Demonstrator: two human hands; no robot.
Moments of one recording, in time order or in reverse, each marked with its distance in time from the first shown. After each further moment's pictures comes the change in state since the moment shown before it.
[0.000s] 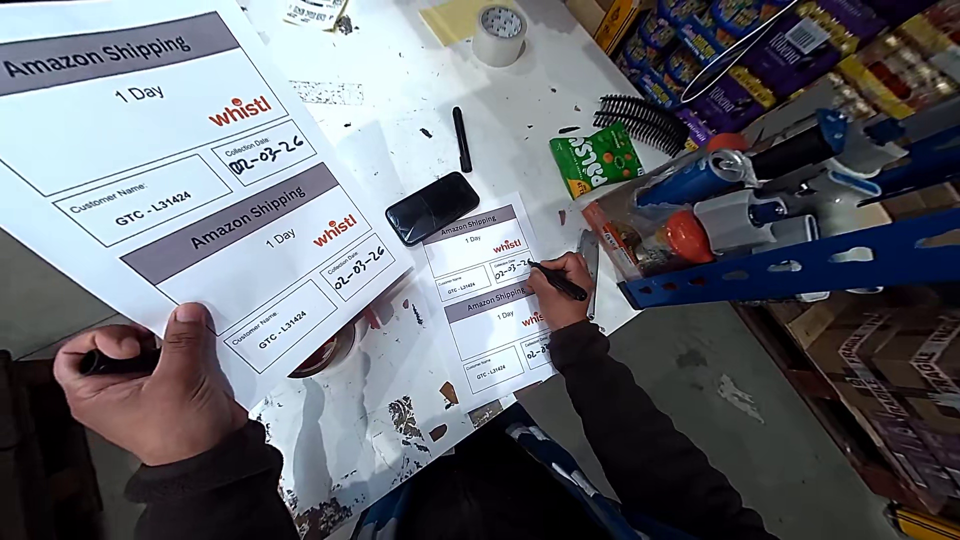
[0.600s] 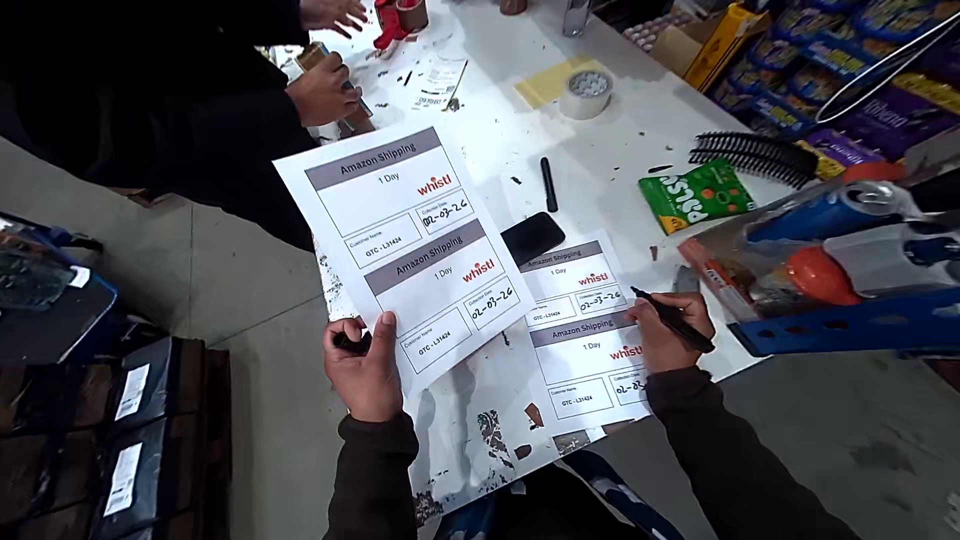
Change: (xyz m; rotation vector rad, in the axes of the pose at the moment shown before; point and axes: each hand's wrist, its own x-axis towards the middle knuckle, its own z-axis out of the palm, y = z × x) left_hand -0.026 0.014 0.019 -0.131 -0.056 -0.010; right_hand -0.009 -0.007 -0.007 0.337 0.101 -0.141
